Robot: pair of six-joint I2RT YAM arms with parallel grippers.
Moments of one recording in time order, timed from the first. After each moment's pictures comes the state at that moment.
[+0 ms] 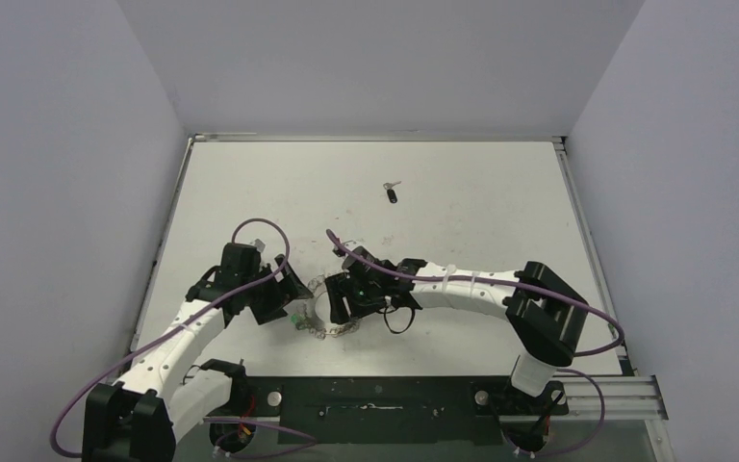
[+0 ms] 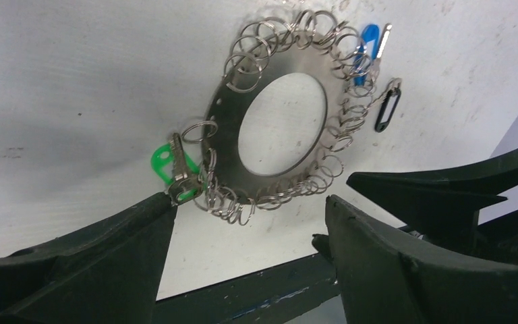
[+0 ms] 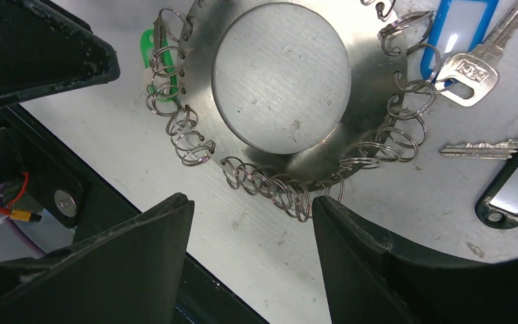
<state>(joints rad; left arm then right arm) -0.24 0.96 0.53 -0.53 0.30 -0.81 1.05 1.69 1.07 -0.31 -0.08 0.61</state>
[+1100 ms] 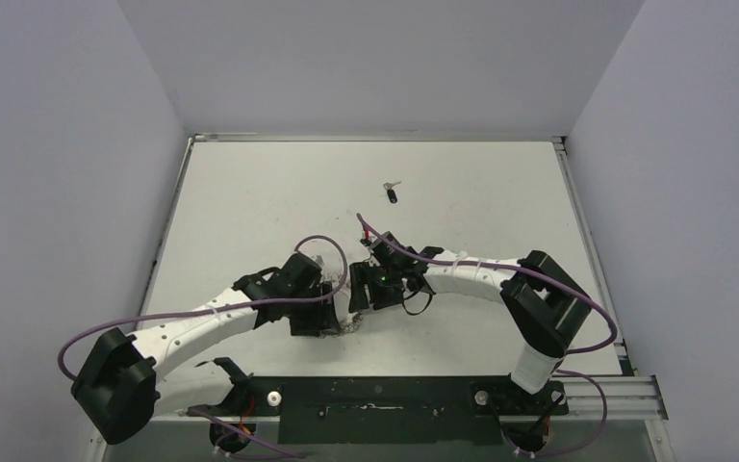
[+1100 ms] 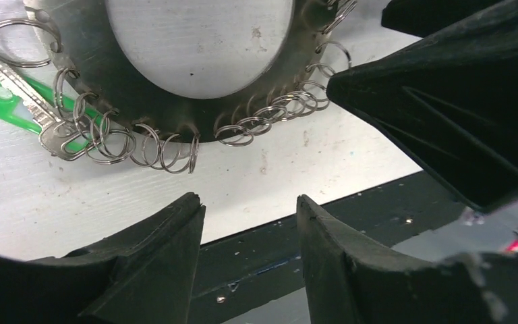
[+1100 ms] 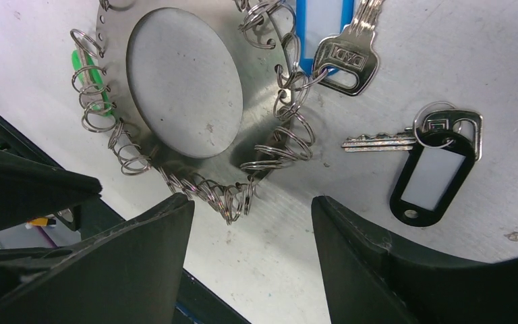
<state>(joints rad) -0.72 1.11 0.62 -0.60 0.16 -0.86 0.86 1.72 0.98 -0.28 -0.26 0.64</state>
